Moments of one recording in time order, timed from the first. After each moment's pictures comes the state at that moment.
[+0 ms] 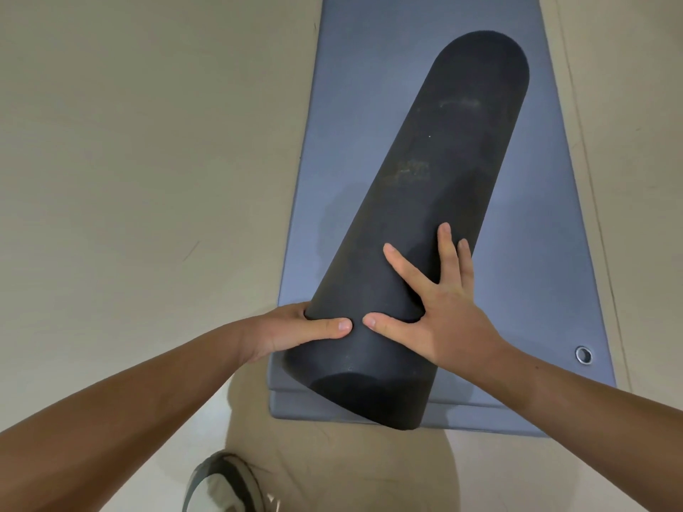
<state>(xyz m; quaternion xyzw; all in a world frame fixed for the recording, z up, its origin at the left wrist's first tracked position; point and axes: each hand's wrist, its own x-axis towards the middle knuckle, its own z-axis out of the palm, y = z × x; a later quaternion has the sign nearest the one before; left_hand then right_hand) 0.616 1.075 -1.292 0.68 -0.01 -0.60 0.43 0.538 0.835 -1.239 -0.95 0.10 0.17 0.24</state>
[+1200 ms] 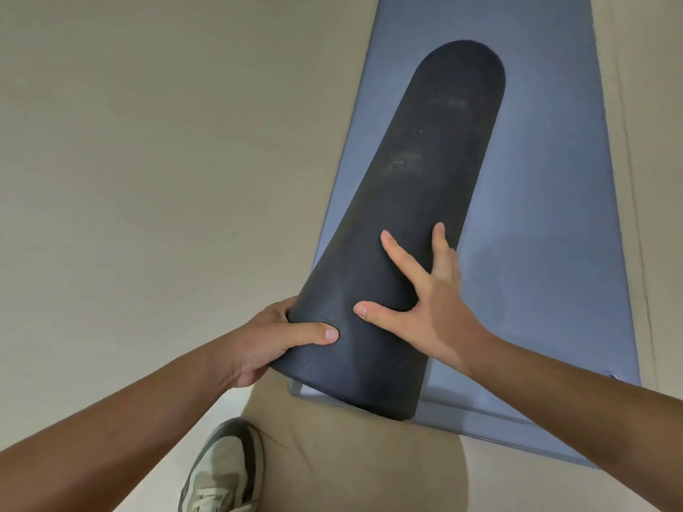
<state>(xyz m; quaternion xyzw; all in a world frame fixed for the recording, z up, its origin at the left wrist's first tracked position) 0.561 1.102 -1.244 0.65 0.10 -0.48 0.58 0.533 0.852 -1.218 -0.89 0.10 0.21 0.40</state>
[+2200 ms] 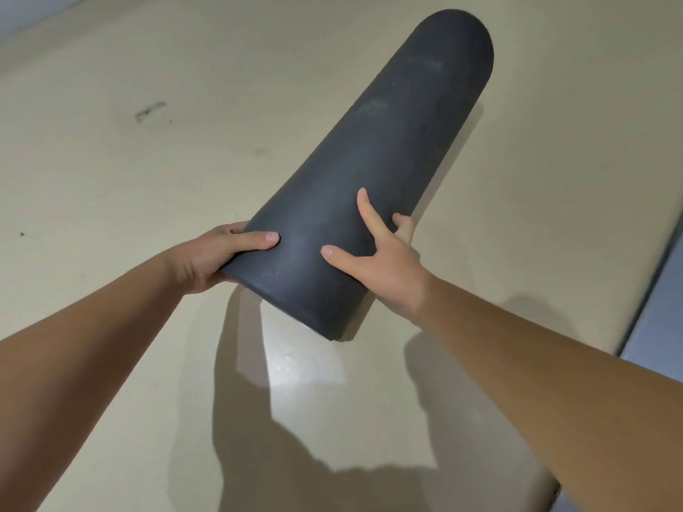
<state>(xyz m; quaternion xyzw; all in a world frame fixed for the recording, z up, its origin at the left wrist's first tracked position) 0.653 1.632 -1.282 0.67 0.25 -0.22 0.67 0.723 1.354 -1.266 -0.84 -0.11 0.32 0.44</state>
